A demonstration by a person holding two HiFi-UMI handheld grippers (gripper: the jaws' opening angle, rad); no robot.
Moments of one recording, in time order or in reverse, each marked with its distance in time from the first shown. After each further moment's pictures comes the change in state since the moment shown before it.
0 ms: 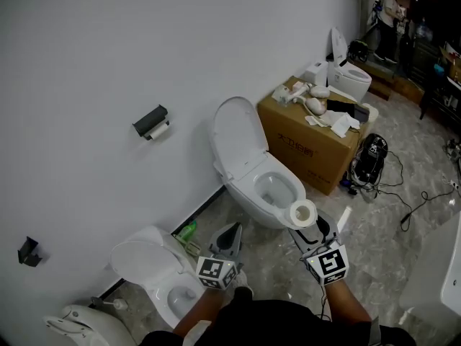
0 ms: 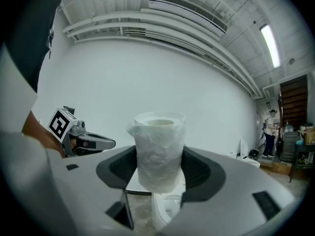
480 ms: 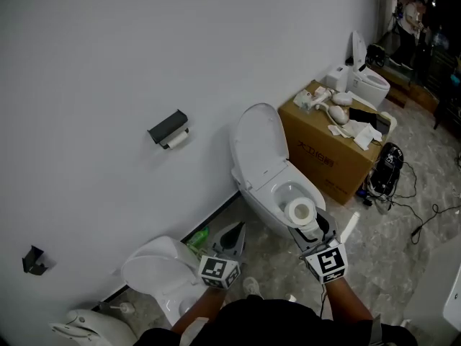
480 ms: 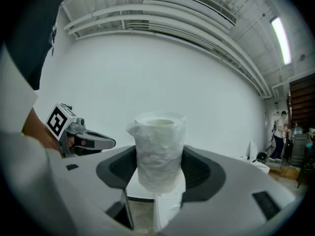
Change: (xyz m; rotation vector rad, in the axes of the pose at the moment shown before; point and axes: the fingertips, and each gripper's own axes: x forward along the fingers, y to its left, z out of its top) left arm 0.038 0.127 0.017 0.008 0.012 0.027; right arm 0.150 0.021 0.020 -0.025 0.002 0.062
